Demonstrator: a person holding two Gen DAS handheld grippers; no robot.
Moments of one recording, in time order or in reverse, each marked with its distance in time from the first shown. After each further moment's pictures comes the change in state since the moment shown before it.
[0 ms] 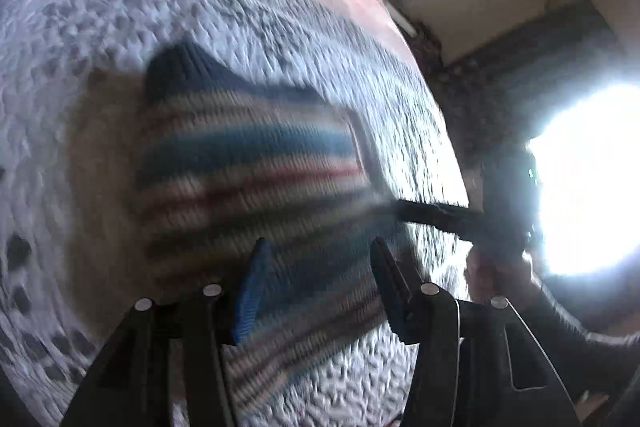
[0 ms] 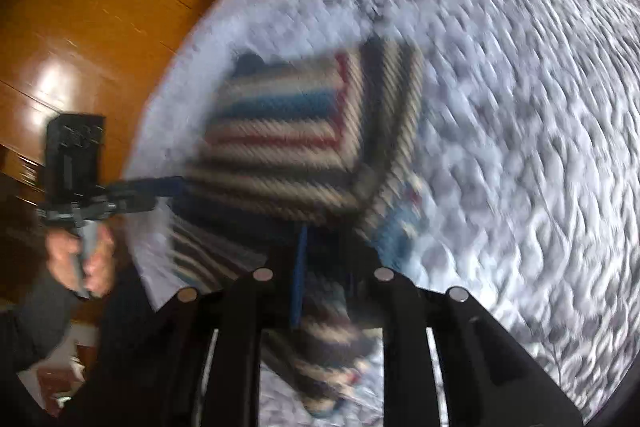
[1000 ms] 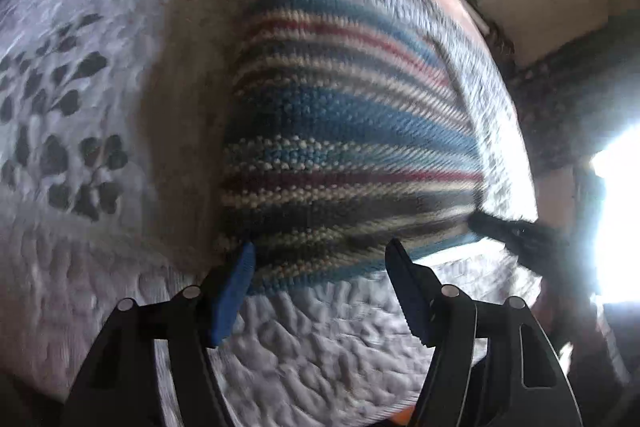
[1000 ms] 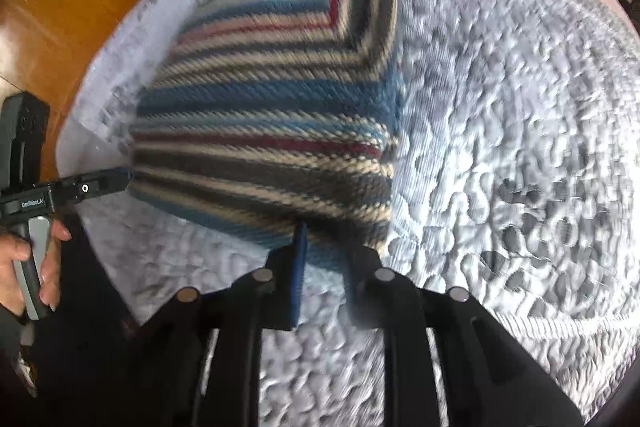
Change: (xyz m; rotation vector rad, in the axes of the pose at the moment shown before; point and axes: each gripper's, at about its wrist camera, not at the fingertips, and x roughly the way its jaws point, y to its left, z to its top) left arm -0.043 0.005 -0.113 -0.162 -0.073 0.212; right arm -0.027 0.063 -0.088 -0.026 -0.011 -0.277
